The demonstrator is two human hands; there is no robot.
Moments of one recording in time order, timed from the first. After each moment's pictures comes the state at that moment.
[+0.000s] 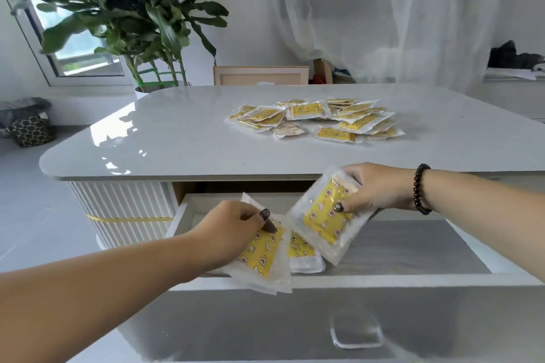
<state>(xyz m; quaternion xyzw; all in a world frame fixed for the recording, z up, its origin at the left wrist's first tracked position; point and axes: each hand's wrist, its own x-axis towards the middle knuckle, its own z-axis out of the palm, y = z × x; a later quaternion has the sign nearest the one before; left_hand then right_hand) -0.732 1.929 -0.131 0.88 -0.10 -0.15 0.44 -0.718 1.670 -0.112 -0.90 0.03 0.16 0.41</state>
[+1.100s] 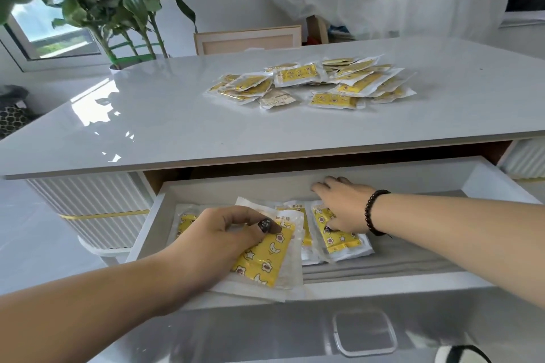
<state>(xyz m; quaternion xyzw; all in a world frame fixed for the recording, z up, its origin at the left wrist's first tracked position) -0.726 1.918 -0.156 0.82 -0.07 -0.24 0.52 -0.674 1.678 -0.217 -0.99 -0.09 0.12 -0.05</state>
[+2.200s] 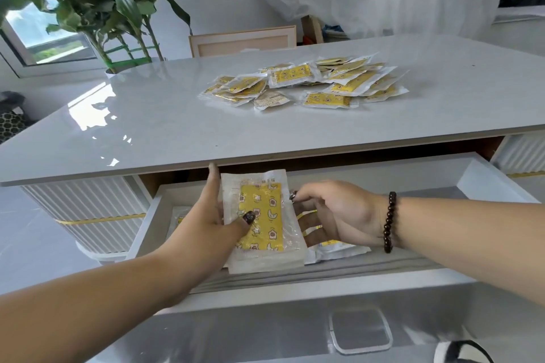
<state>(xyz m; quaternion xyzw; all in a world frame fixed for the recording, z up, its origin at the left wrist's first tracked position) -0.717 1.918 -0.161 0.80 -0.07 -0.18 0.57 -0.718 1.714 -0.173 -0.65 0.06 0.25 0.71</state>
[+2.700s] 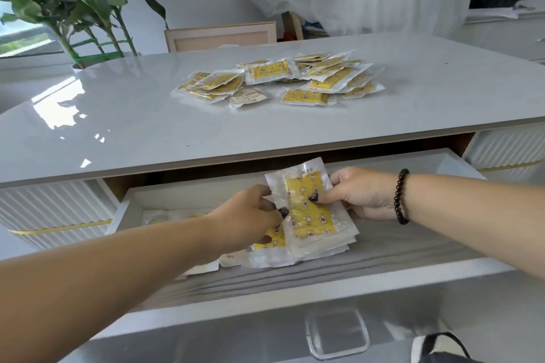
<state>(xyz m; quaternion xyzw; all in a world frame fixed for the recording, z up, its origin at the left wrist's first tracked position) -0.683 1.847 -0.178 0.84 -0.14 -0.29 0.44 -0.703 1.646 -0.187 -0.73 0.18 0.19 0.64</state>
